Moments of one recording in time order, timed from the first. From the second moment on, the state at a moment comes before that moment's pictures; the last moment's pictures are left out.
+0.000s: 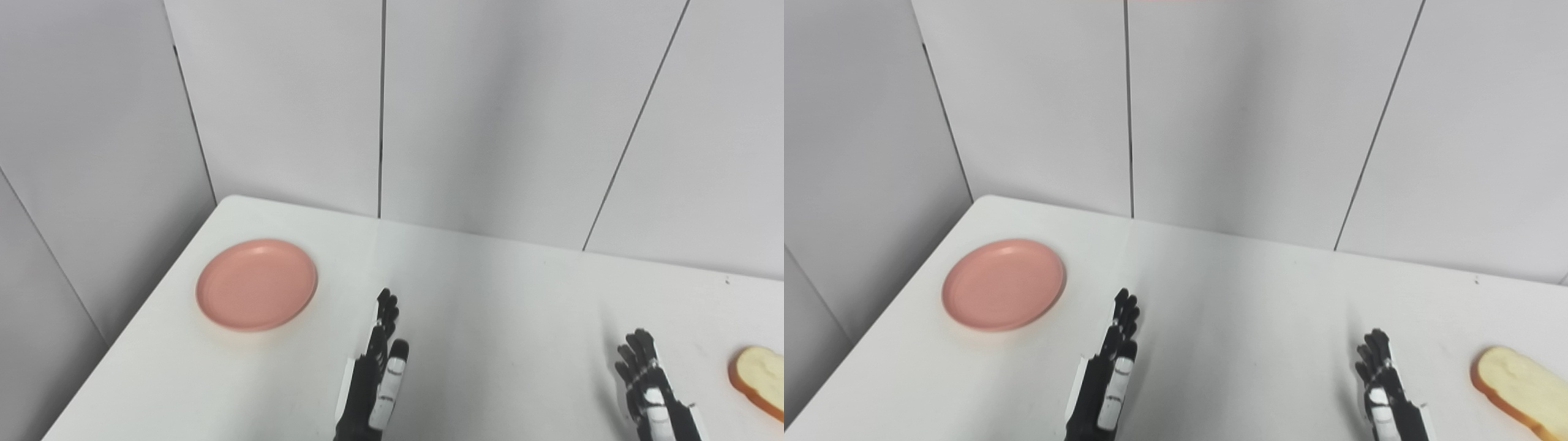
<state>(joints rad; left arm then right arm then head) -0.01 -0.17 -0.20 0.11 0.22 -0.39 0.24 -0.02 -0.16 -0.05 0.08 0.18 -0.28 0.18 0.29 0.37</state>
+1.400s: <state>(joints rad) -0.52 0.28 0.23 0.46 0.04 -0.44 0.23 -0.10 -0.14 -0.04 0.17 0.08 -0.41 0.17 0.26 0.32</state>
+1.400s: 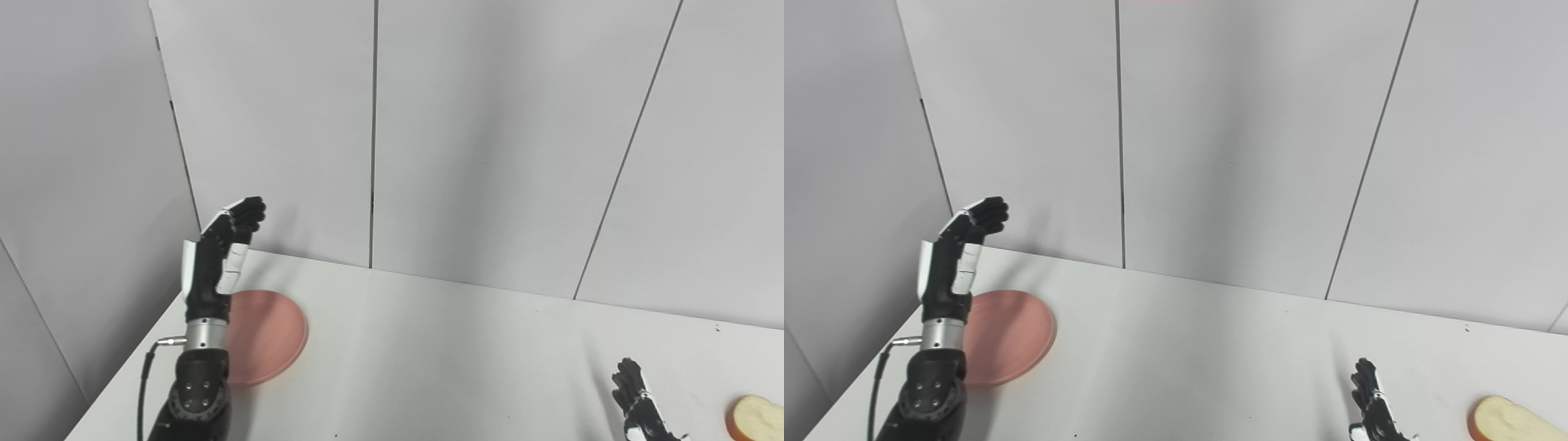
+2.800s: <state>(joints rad) -0.67 0.41 0.37 1.13 -0.28 -0.46 -0.01 -0.07 -0.17 -0.03 0.13 -0.02 -0.41 0.14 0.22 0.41</state>
